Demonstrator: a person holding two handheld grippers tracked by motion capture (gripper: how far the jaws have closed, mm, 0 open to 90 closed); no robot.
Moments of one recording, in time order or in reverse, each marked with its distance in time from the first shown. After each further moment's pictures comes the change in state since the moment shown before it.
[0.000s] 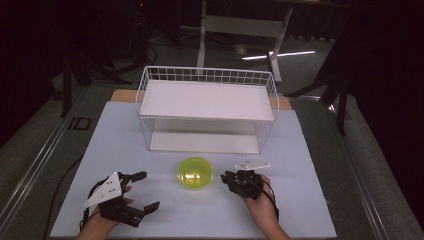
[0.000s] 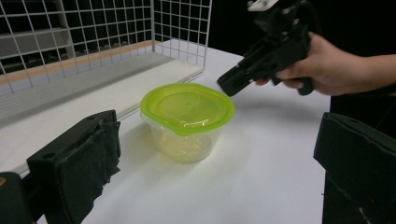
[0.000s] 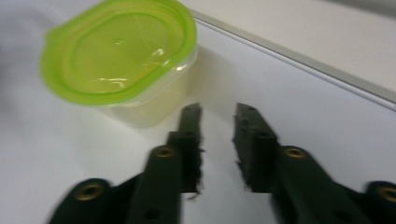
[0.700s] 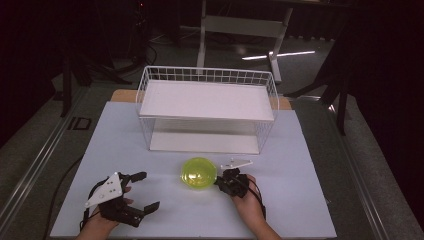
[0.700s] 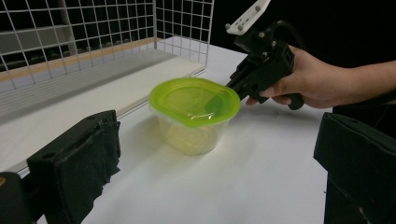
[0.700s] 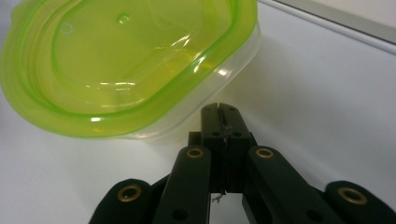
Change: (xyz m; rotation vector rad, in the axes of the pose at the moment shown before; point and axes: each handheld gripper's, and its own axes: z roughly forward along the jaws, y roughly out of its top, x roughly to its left) left arm 0.000 -0.004 0.001 0.020 0.006 -0.010; right arm 0.010 0.000 0.048 0.102 0.054 0.022
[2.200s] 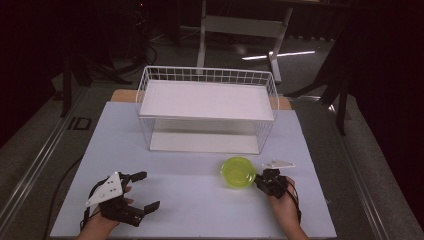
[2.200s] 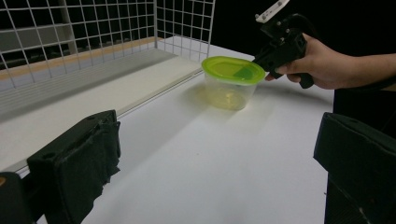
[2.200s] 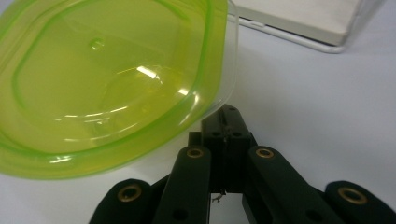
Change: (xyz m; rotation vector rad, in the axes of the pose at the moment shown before) left arm 0.001 0.000 0.001 0.001 0.000 -0.007; right arm -0.075 -0.042 -0.066 -0.036 -0.188 0.094
